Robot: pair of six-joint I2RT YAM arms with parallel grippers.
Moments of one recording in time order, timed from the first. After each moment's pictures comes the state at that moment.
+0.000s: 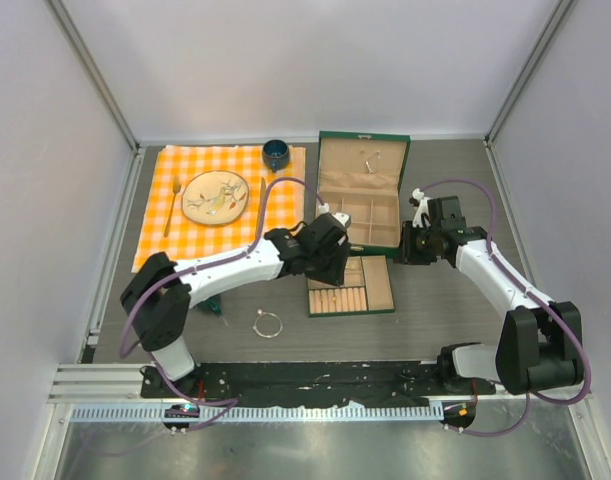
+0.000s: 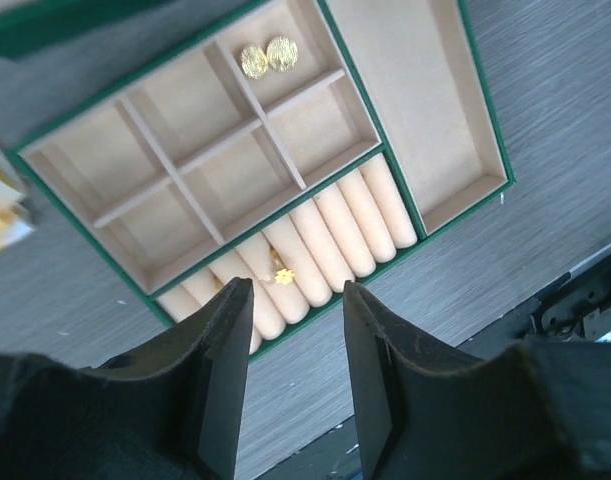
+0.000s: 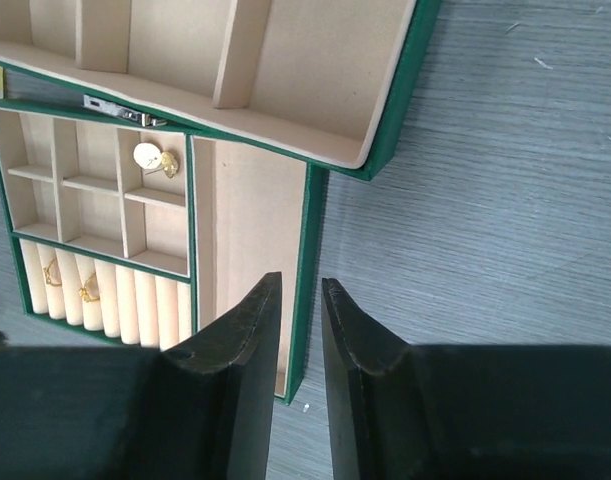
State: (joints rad) left arm -0.97 1.73 1.26 -0.50 -0.02 -0.62; right arm 0.13 1.28 0.81 -0.52 -0.26 0.17
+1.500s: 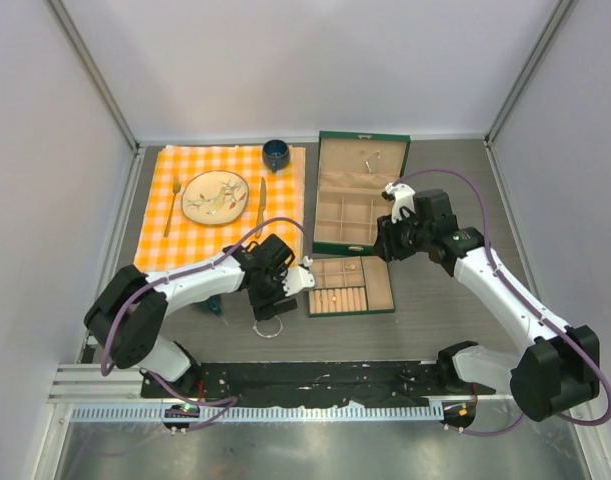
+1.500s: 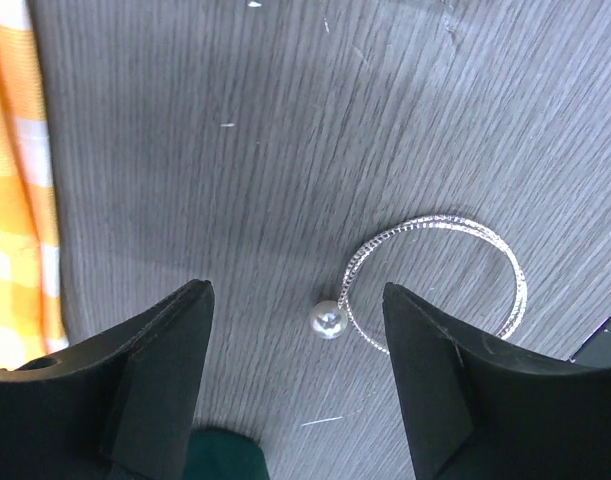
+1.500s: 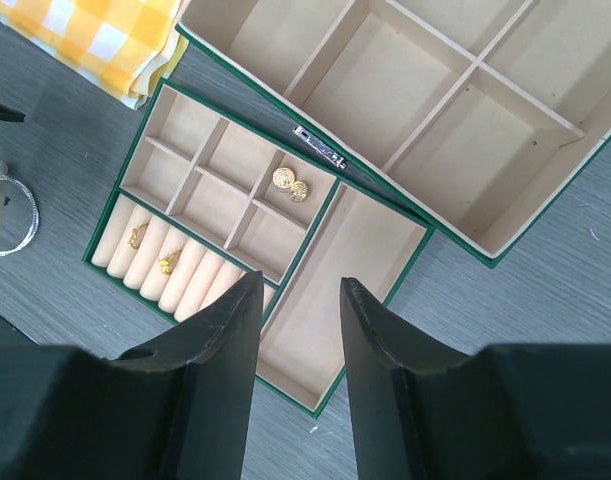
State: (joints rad) left arm -0.77 1.50 0.86 -0.65 0.13 0.53; right arm 0.33 1.16 0.89 -0.50 -0.31 -0.01
